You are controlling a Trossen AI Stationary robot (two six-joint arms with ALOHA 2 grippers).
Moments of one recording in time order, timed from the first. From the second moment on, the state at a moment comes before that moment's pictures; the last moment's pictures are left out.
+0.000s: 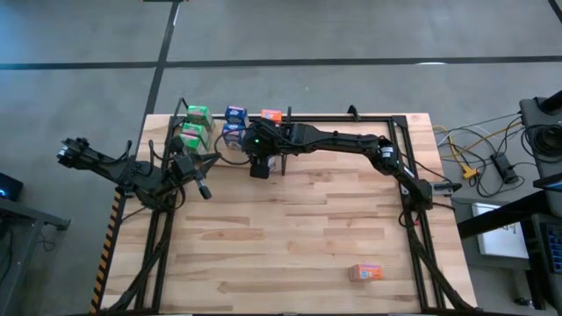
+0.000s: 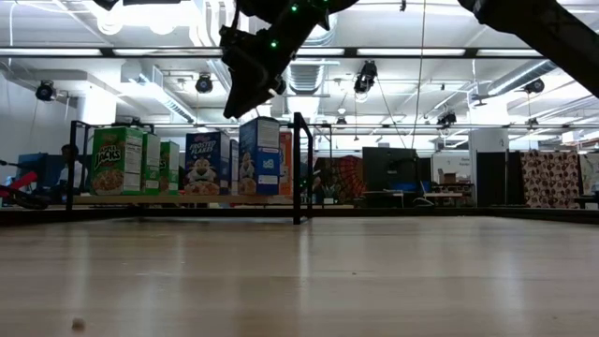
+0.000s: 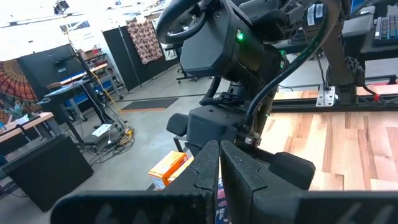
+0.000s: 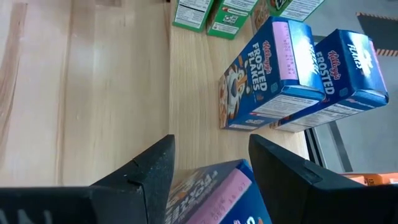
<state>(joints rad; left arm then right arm) -0.40 0.68 0.70 -0.11 -0.99 0.19 -0.18 2.24 2.22 -0.76 0.15 -0.22</state>
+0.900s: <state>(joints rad) -0.40 0.86 0.71 -0.06 -0.98 0.18 -0.01 1.69 1.41 -0.25 0.07 -0.24</state>
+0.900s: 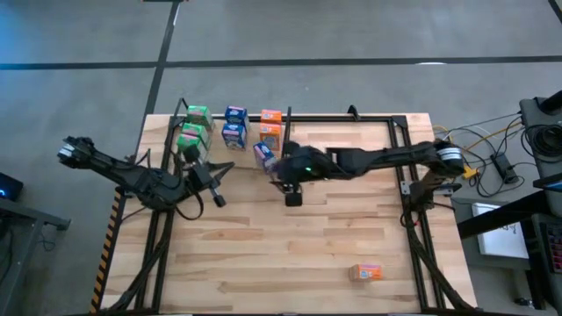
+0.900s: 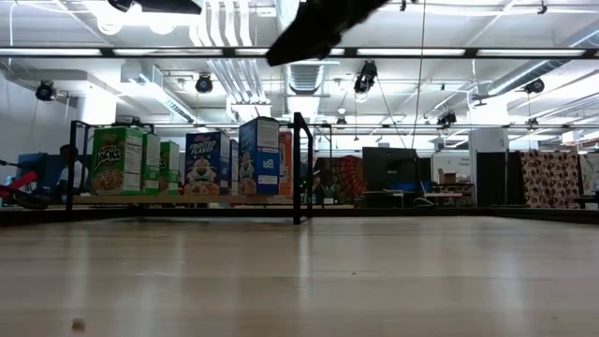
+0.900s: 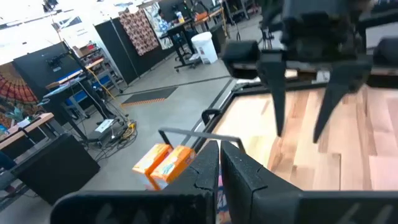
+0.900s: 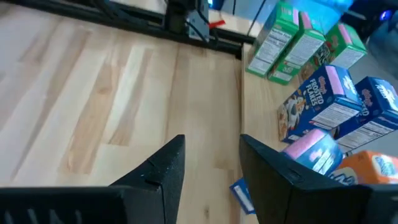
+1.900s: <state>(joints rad) 0.02 1.17 0.97 -0.27 -0.34 0.27 0.01 0.96 0.52 0.34 0.07 -0.27</state>
